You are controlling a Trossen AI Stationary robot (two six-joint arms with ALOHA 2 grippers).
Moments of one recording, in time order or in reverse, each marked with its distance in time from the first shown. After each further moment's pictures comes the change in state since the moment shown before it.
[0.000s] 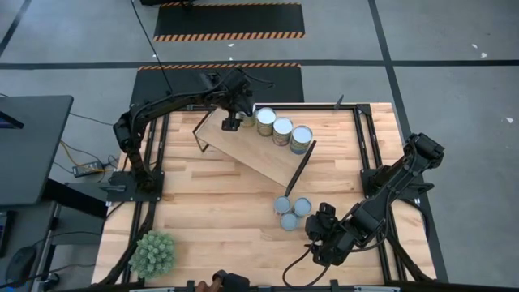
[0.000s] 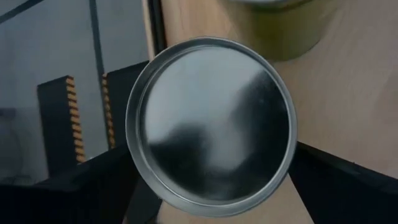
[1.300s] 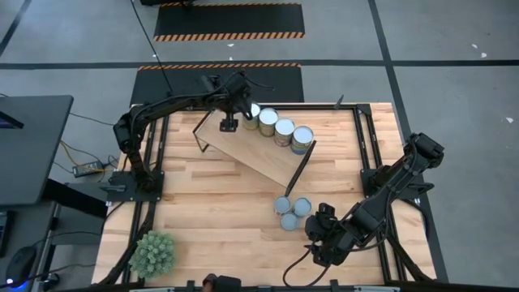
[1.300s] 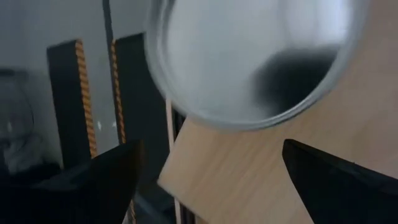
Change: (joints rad) left arm -0.024 -0.003 0.000 -0.067 -0.138 -0.090; right arm 0.000 -0.005 0.000 0.010 -0.009 -0.021
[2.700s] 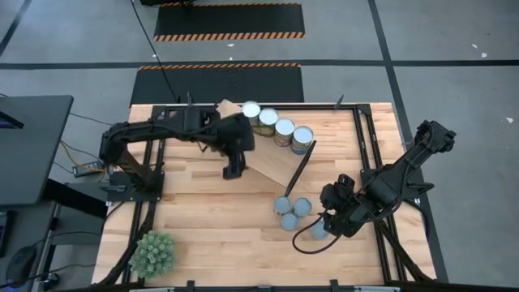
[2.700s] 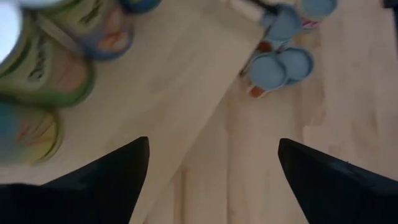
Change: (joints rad) left arm -0.415 -0.150 0.000 -0.056 0.268 -0.615; right arm -0.067 -0.223 -0.020 -0.363 0.069 0.098
